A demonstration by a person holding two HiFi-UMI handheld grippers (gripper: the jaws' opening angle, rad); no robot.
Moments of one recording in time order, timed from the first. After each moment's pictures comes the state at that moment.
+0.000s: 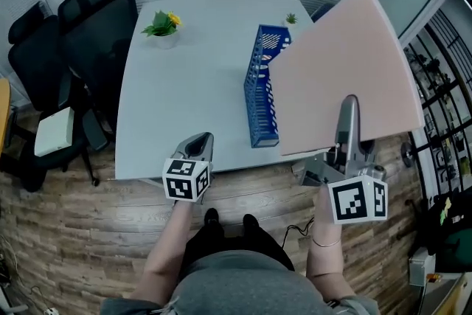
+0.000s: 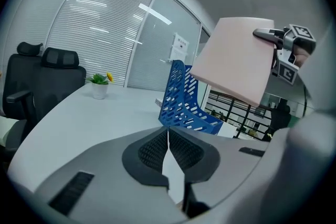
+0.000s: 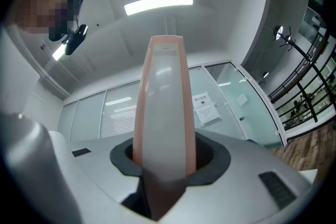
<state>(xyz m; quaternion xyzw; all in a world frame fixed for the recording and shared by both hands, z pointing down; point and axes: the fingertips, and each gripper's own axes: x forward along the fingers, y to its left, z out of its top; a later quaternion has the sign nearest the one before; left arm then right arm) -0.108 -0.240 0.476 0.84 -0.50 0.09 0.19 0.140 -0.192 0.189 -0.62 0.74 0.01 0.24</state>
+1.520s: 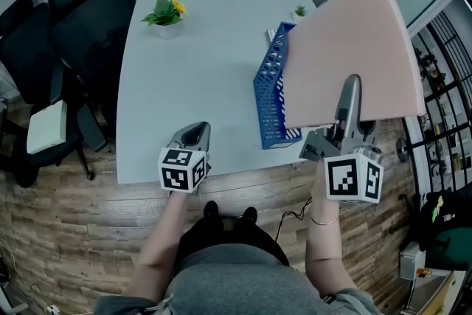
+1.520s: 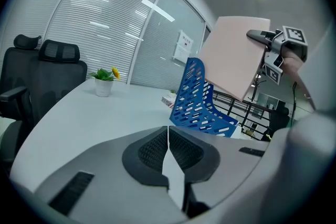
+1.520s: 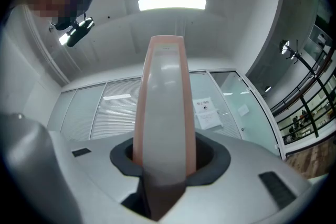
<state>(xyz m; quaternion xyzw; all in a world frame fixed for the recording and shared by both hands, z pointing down) -0.147 -0.282 0.491 0.84 -0.49 0.10 0.21 0.103 -0.260 0.193 -0.65 0.72 0.08 0.23</state>
